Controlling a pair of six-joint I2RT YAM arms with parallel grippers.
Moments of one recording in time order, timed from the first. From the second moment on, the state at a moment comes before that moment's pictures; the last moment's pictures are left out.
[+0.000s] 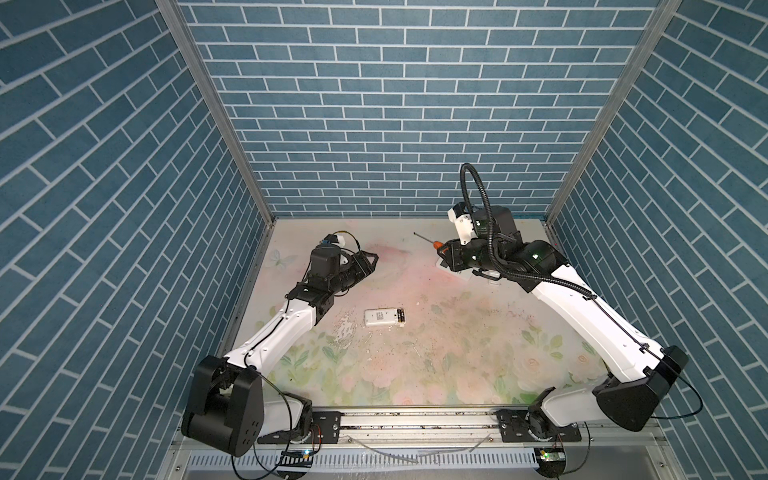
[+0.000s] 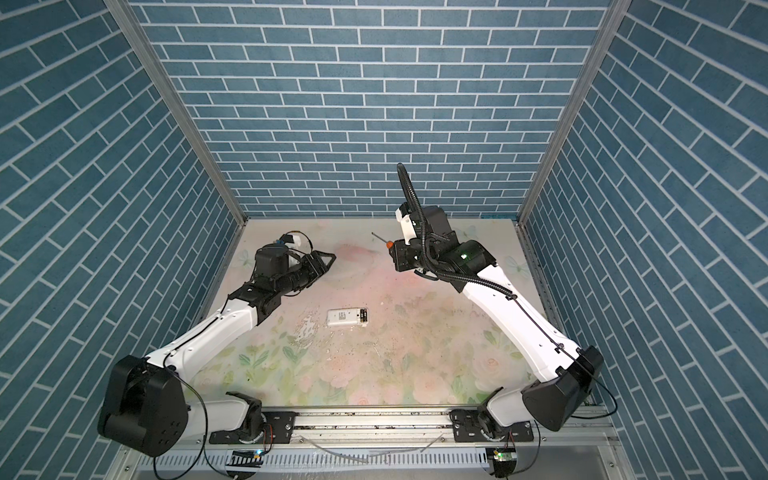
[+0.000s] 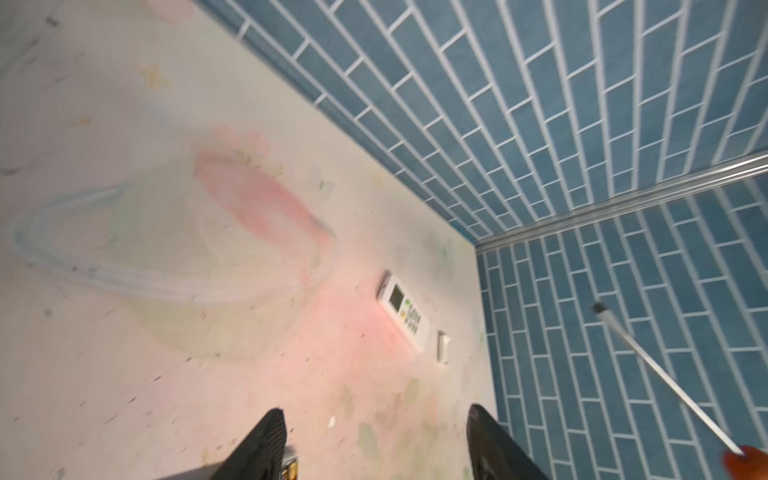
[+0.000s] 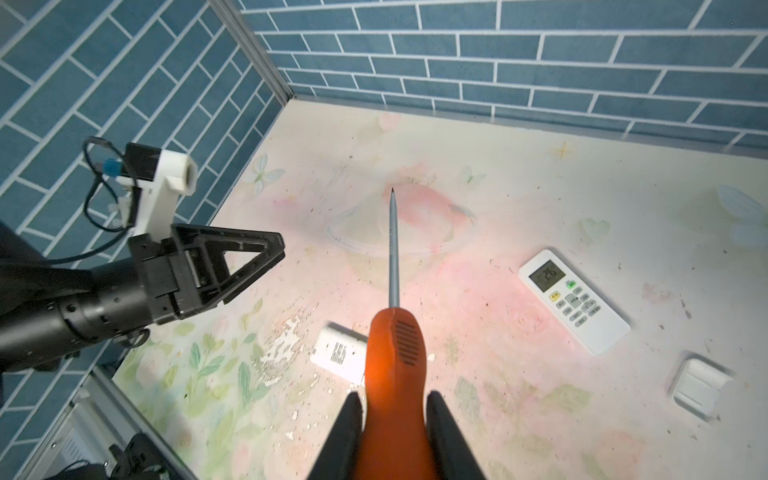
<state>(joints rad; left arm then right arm) -0.31 1.31 0.85 -0.05 0.29 -0.83 0.70 1.43 1.59 -0.84 -0.09 0.31</state>
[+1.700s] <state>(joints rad) -0.48 1.47 0.68 -0.15 0.27 -0.68 0.64 1.29 1.44 -1.03 -0.16 0.40</state>
